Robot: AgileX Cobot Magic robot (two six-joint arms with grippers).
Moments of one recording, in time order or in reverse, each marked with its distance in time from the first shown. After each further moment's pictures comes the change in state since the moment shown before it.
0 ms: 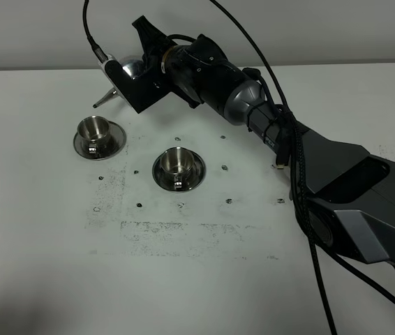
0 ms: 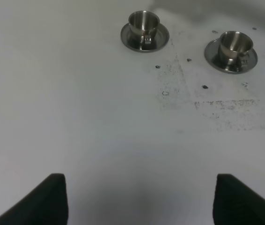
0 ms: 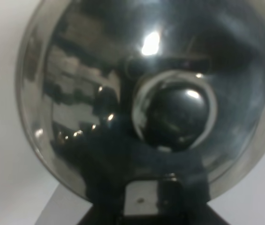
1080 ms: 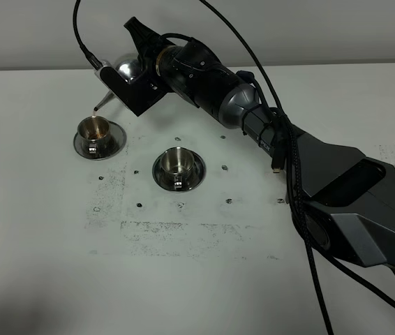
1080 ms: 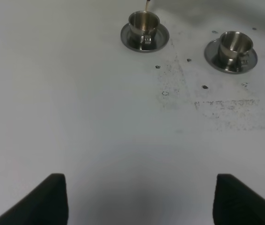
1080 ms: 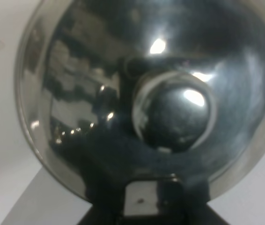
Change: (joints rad) left arm 0.000 0.000 0.000 0.000 0.000 0.000; right arm 0.020 0.000 0.000 -0.102 -0.012 0.000
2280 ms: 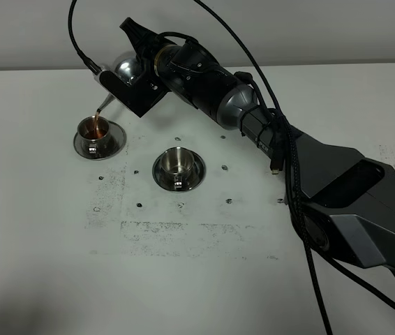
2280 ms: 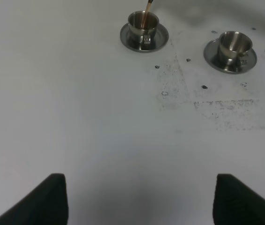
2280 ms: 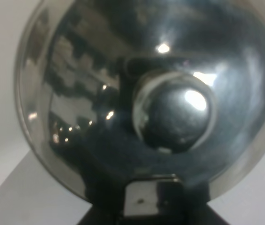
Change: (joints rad) left arm 0.000 0.000 0.000 -0.001 0.000 0.000; right arm 0.007 0.000 0.000 -0.049 -0.011 -0.037
